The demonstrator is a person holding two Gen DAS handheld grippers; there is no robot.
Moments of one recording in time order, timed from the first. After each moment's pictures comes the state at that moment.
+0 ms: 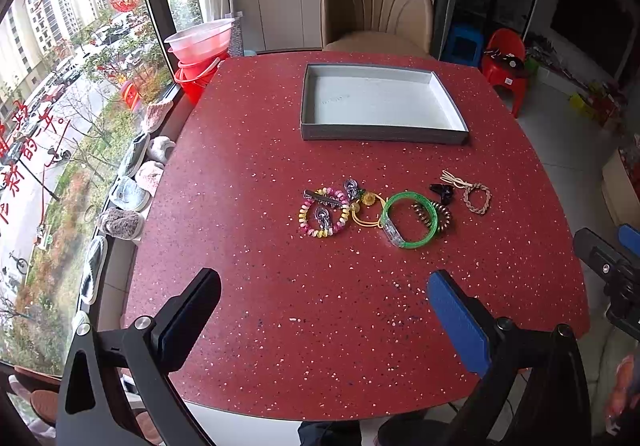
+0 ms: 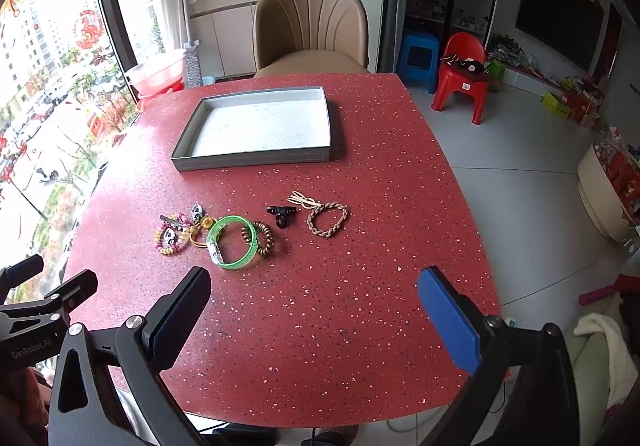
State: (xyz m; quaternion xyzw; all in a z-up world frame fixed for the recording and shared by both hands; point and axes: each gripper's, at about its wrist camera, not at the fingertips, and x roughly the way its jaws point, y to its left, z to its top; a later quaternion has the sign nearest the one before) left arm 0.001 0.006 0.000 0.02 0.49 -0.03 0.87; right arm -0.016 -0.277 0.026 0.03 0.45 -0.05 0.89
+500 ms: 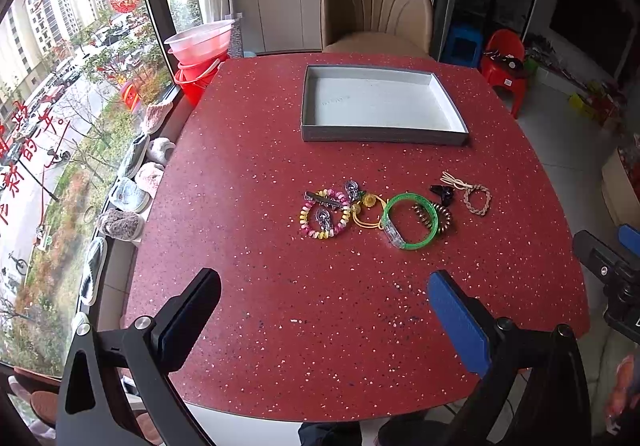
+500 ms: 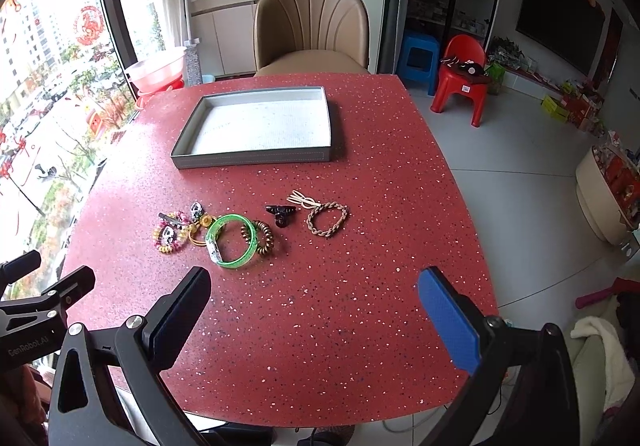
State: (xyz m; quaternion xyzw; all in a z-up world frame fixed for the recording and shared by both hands) left arm 0.002 0.006 -0.001 0.02 0.49 -0.03 0.87; right arm -0.018 -0.274 0.026 0.02 0.45 -0.05 0.89
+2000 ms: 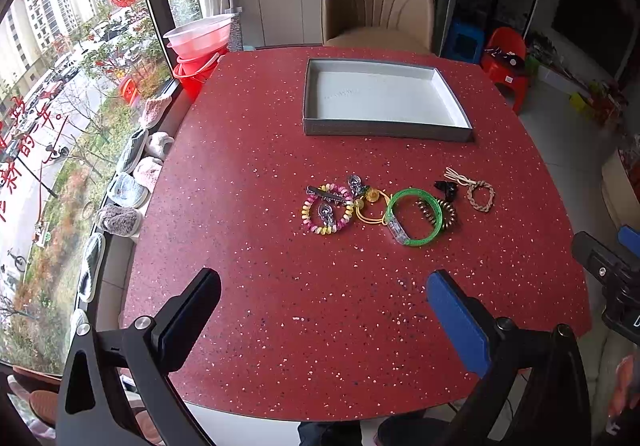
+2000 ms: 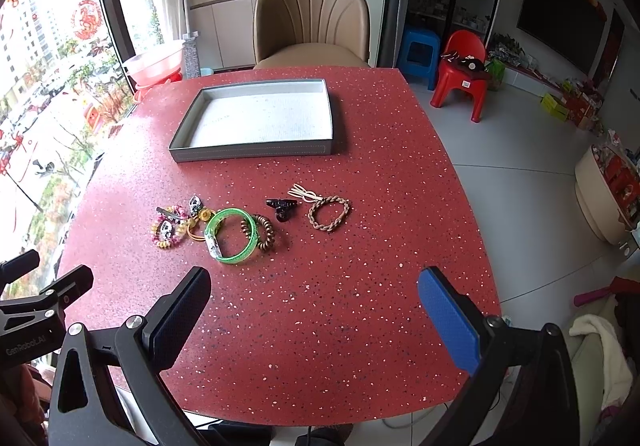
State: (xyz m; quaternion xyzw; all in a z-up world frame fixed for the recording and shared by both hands) left arm 0.002 0.016 -0.010 0.01 0.49 -0.03 0.87; right arm -0.013 -0.269 0.022 0.02 0.46 -0.05 0.88
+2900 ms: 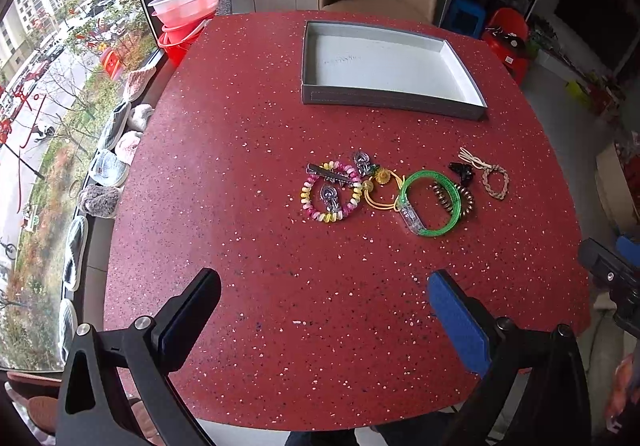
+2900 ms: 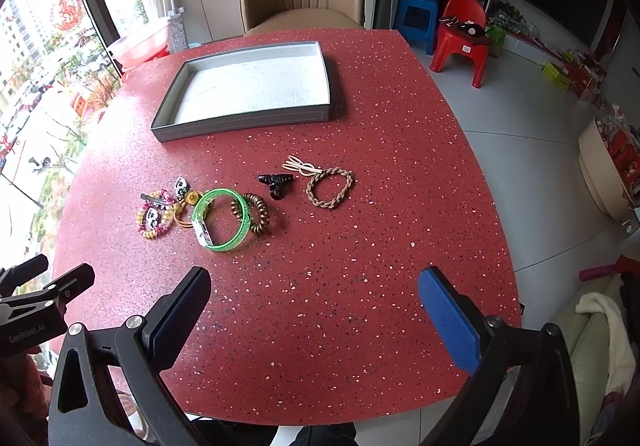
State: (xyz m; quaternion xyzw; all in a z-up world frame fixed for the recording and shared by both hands) left arm 0.044 0.027 -0.048 0.00 0.55 -0.05 0.83; right arm 0.016 -0.275 -0.009 0.05 0.53 -0.06 0.85
